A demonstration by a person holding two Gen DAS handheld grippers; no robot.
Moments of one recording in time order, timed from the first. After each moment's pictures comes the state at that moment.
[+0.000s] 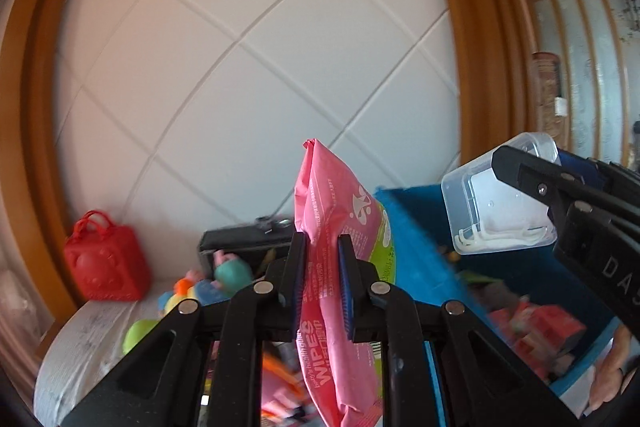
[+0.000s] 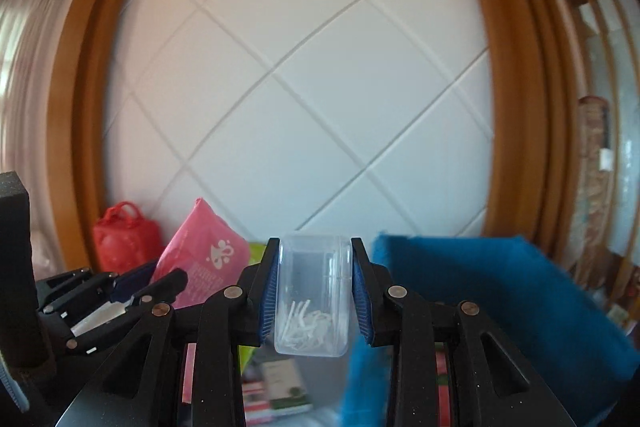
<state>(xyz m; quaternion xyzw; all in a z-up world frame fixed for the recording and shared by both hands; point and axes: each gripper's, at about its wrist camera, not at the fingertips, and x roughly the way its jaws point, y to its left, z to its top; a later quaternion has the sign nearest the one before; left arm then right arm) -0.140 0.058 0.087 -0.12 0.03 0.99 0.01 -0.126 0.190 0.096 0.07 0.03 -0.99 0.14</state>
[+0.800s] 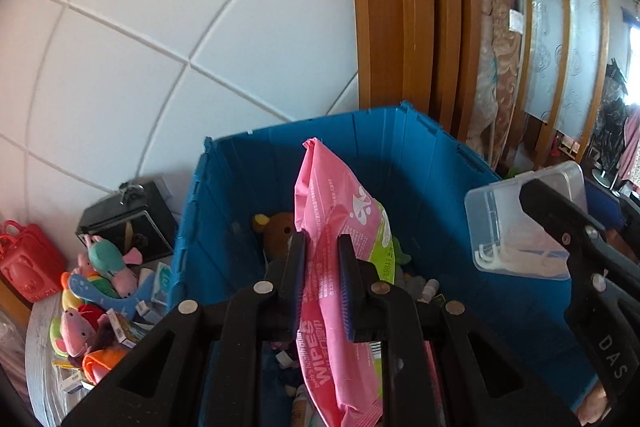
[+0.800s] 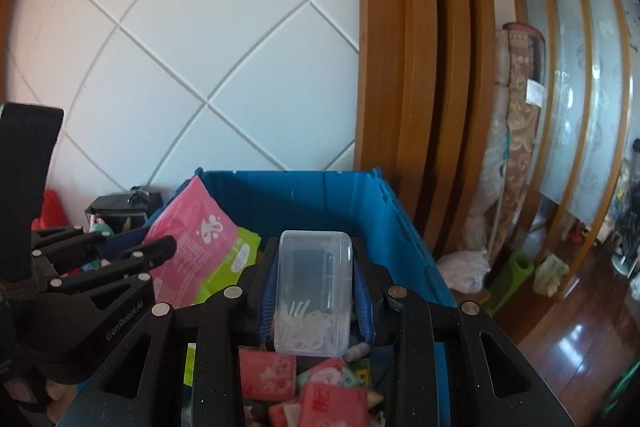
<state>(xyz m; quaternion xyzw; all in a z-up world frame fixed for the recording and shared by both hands) -0.302 0.323 0.075 -0.32 0.07 0.94 0.10 -0.256 0.449 0.079 0.22 0.01 -0.98 0.02</state>
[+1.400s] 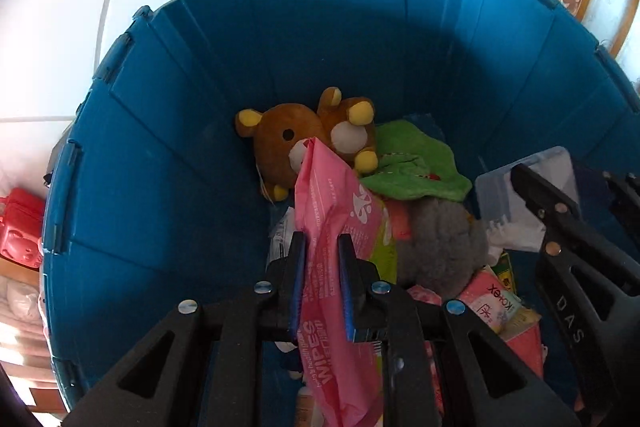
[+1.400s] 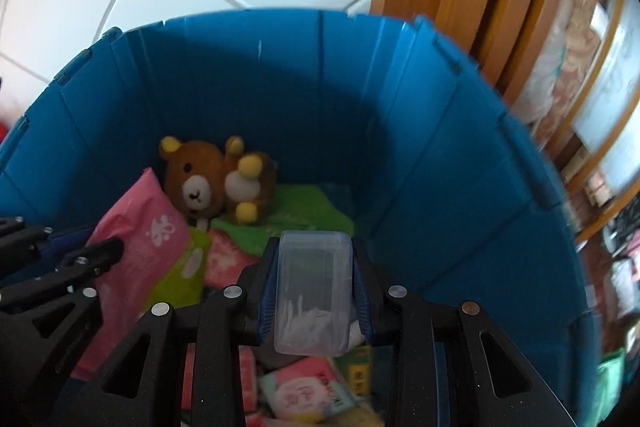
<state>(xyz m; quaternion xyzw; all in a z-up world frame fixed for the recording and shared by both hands) -0.437 0.344 -0.048 -0.53 0.10 0.84 0.04 -0.437 0.448 -0.060 0.45 0.04 -0.89 0.02</state>
